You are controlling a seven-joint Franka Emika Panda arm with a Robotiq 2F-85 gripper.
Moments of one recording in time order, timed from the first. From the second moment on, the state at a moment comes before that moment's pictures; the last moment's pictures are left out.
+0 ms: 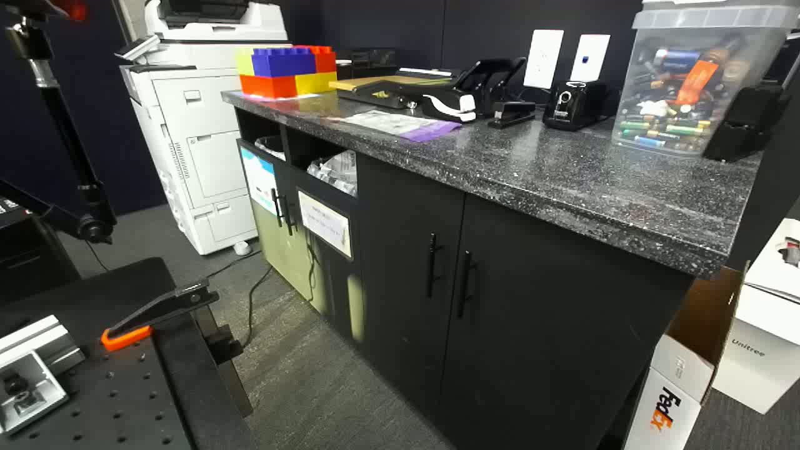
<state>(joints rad) 0.00 -0.44 0.22 -2.55 0.02 2.15 0.30</state>
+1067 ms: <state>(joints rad) 0.00 -0.43 0.21 -2.55 0.02 2.15 0.30</state>
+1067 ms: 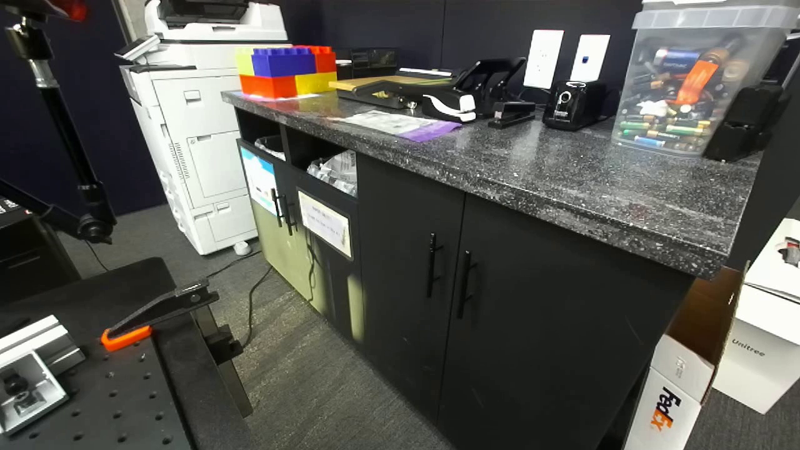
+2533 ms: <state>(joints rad) 0.15 0.75 -0.26 -2.18 -0.63 3.10 0.55</state>
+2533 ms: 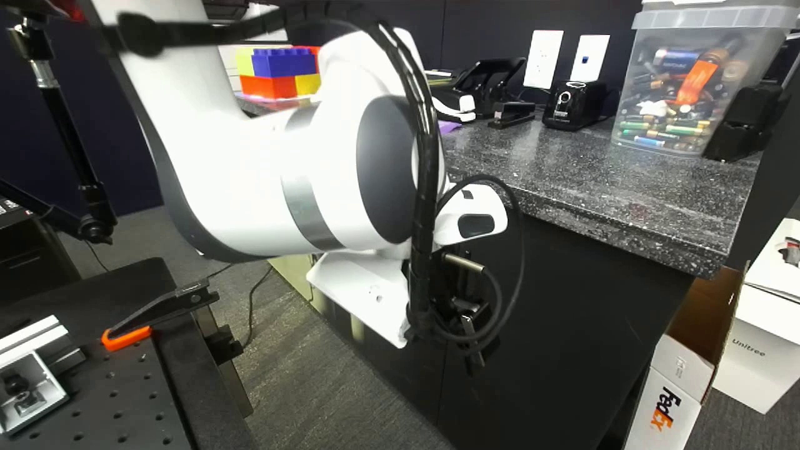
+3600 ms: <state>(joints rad) 0.29 1.19 -0.35 -1.76 -0.39 3.49 0.59</state>
